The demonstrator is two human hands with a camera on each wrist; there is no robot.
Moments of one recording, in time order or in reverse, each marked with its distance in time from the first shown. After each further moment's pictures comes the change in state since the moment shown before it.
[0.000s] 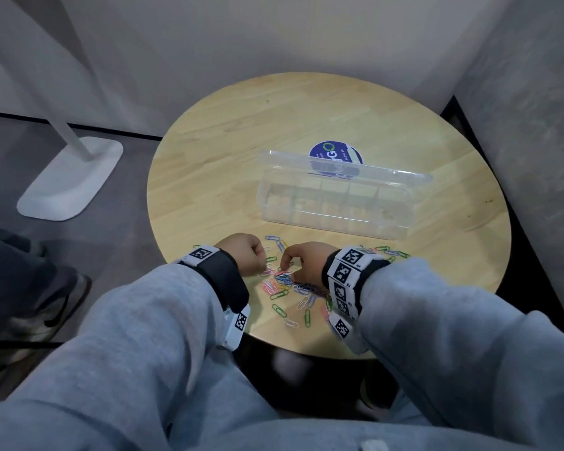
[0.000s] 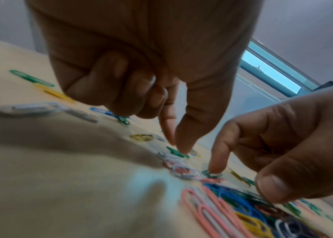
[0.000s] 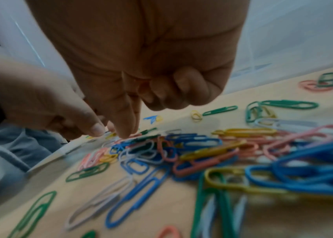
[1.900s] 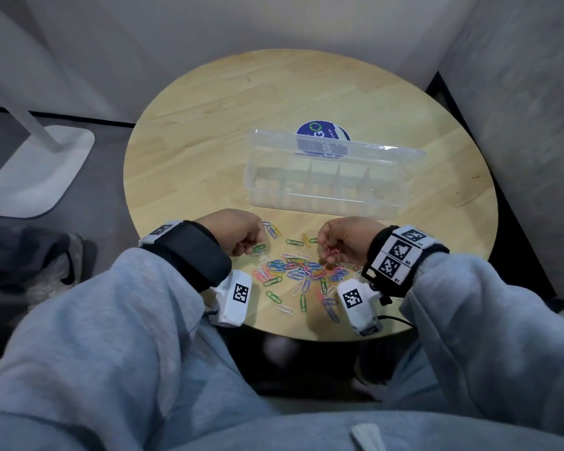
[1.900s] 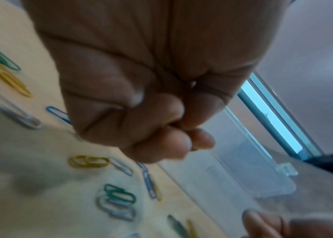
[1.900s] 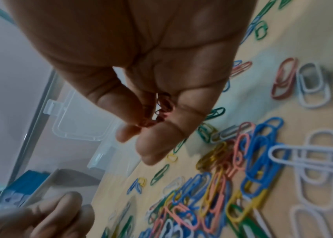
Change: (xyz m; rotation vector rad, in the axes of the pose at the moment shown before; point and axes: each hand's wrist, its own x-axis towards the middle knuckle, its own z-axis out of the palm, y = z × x) left_hand 0.004 0.013 -0.018 -0.472 -0.248 -0.035; right_hand -0.010 0.055 -0.007 1.087 0.015 0.260
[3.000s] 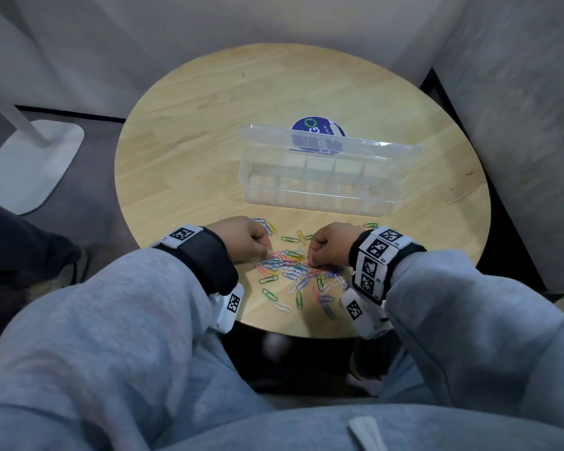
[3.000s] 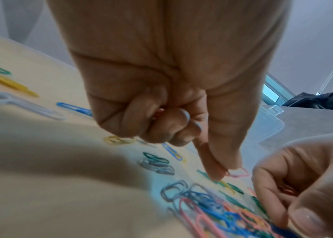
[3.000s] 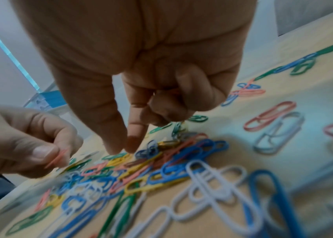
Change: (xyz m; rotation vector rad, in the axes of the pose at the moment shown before) left_hand 0.014 -0.017 0.010 0.491 -0.010 0.249; right_hand -0.009 -0.004 0.014 -0.879 0.086 -0.073
